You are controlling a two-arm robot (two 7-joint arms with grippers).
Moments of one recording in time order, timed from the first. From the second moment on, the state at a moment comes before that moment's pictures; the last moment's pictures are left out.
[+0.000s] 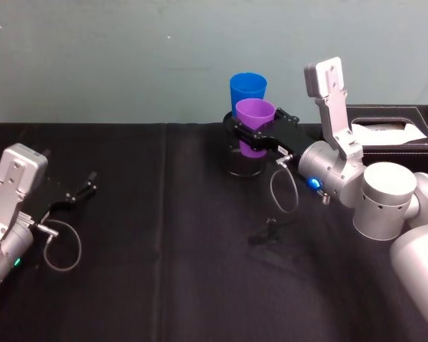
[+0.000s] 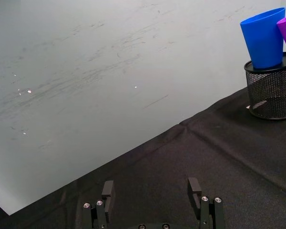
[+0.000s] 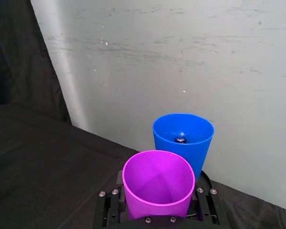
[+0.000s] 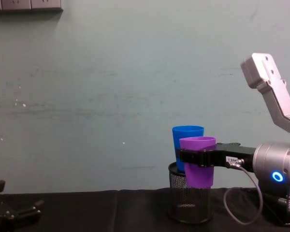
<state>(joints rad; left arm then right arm) -0.20 0.60 0.45 -1.41 -0.25 -0.12 0.03 0.52 0.19 -0.36 -1.16 0.28 0.11 0.32</state>
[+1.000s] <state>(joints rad) -0.20 0.60 0.45 -1.41 -0.25 -0.12 0.03 0.52 0.19 -0.36 -1.16 0.28 0.11 0.32</state>
